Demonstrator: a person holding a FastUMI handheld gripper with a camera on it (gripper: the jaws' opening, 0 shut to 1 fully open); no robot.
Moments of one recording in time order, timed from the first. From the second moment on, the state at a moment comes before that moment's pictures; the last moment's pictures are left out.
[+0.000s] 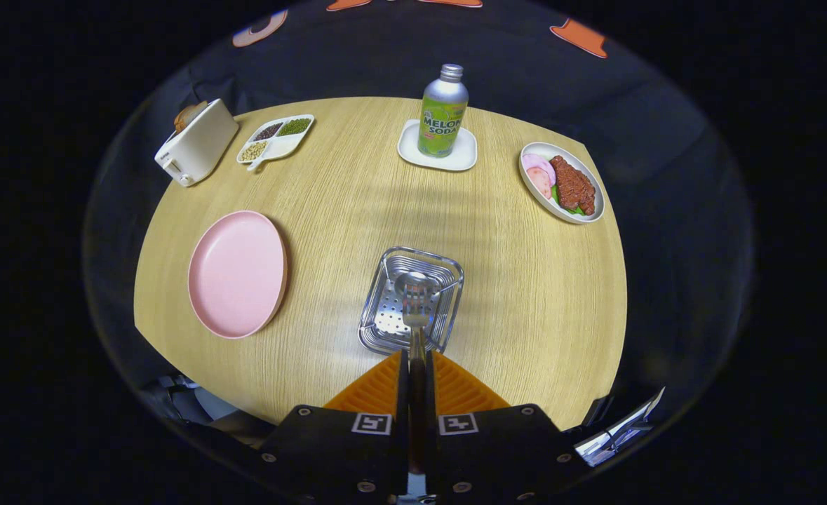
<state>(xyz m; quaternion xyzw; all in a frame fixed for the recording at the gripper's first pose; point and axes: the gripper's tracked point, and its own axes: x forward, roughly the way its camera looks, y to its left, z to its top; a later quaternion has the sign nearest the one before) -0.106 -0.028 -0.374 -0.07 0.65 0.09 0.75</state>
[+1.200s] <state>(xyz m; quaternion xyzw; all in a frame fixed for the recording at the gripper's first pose) 0.011 -0.012 -0.133 -0.02 0.16 0.05 0.99</state>
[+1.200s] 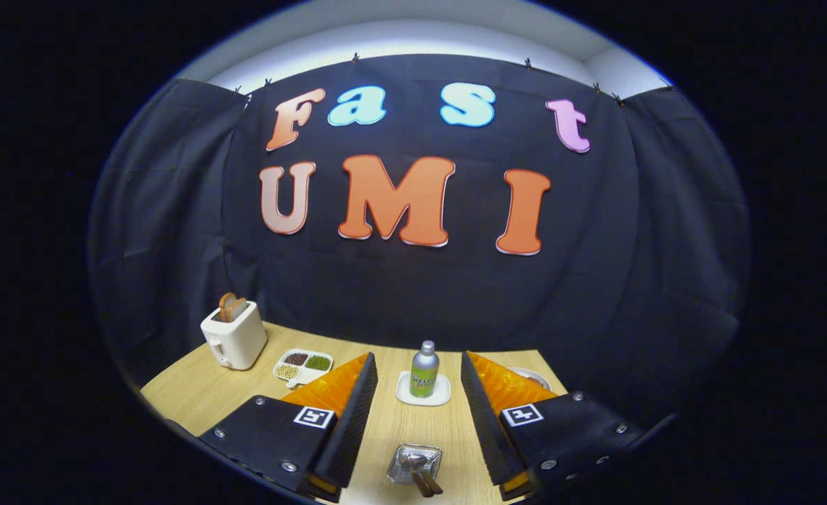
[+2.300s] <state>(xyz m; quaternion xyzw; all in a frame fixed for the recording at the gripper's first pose) 0.026 0.010 -0.022 -0.01 0.00 0.06 1.00</state>
